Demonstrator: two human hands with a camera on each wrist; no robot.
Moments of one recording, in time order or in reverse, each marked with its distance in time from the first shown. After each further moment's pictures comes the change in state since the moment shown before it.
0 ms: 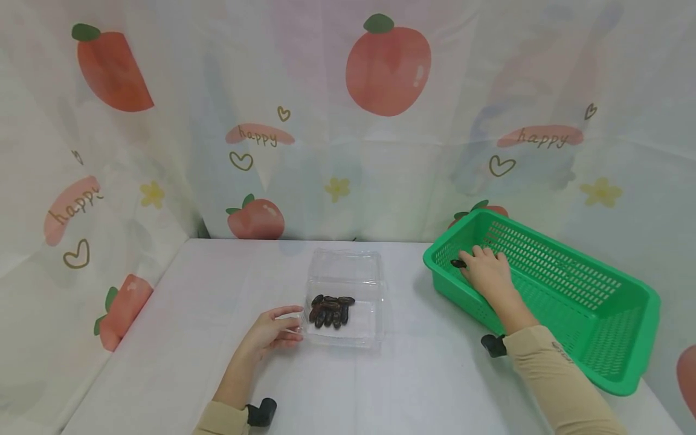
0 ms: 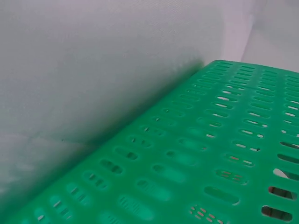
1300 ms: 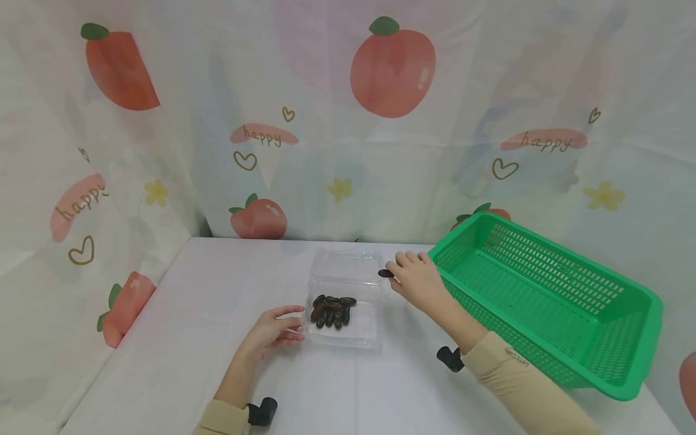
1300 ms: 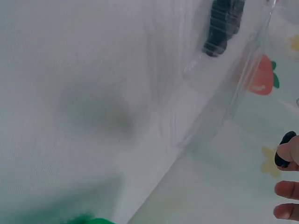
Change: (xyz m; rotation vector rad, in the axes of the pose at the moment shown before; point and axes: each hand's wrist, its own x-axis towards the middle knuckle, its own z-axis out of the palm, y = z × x) left_hand 0.001 -0.001 -0.001 -0.008 0.002 -0.004; right_hand 0.008 -0.124 -0.013 -0.071 0.486 -0.438
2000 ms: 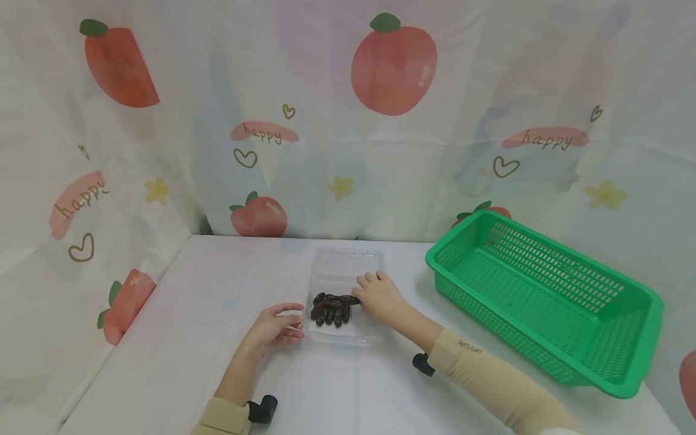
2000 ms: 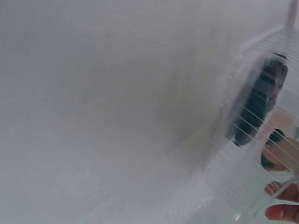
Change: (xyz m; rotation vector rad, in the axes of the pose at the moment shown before) left_hand -0.008 0.005 -0.001 -0.027 -0.055 0.051; right_hand 0.017 -0.062 0.030 -0.052 -0.304 -0.156
